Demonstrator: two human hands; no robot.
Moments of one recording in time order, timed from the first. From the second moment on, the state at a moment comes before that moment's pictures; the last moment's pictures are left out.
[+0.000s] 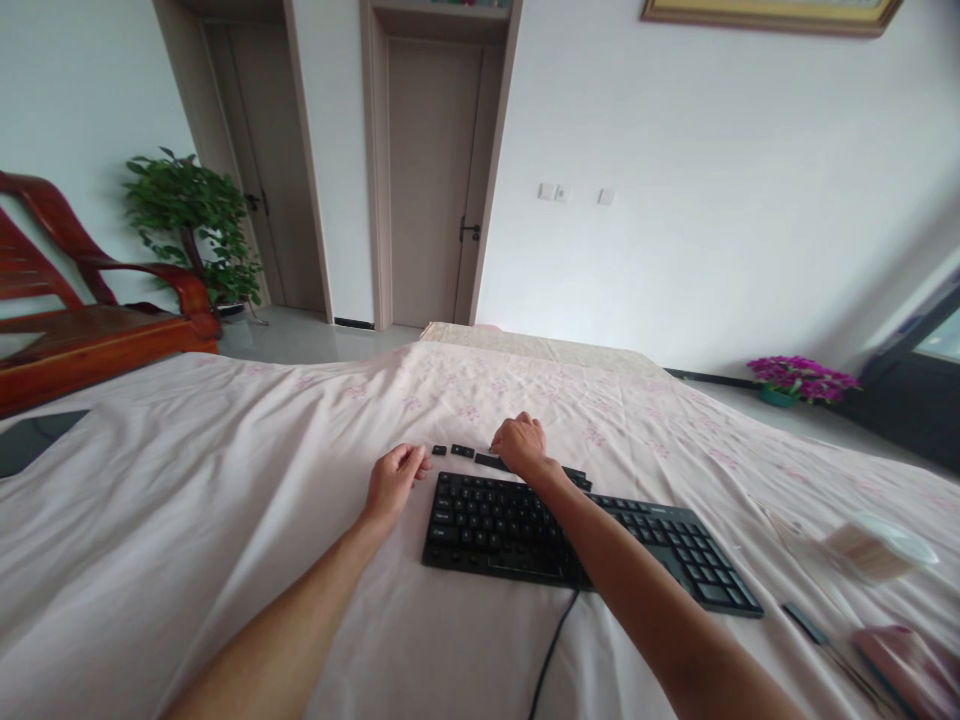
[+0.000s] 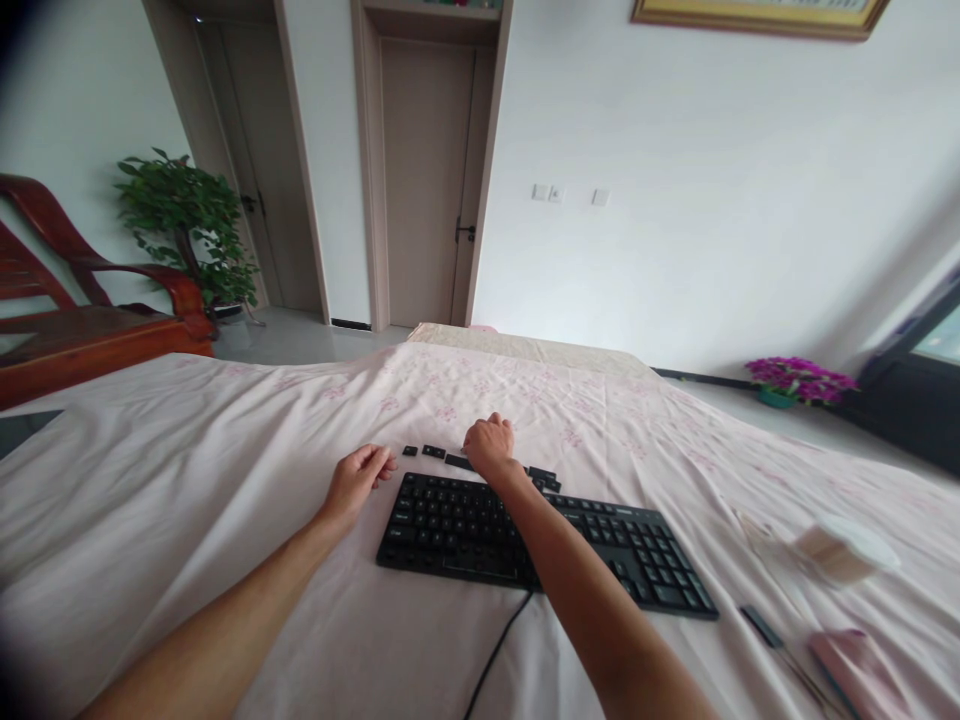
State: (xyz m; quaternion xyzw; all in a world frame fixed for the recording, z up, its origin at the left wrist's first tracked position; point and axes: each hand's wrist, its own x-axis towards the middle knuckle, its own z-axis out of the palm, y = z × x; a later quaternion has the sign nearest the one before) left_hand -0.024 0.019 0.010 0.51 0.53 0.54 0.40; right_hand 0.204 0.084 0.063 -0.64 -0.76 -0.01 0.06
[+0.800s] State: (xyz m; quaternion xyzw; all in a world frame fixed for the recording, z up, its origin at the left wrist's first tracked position) left_hand -0.025 0.020 0.004 0.51 0.53 0.55 0.39; right_hand 0.231 -0.066 0.061 -0.50 -0.82 0.02 0.27
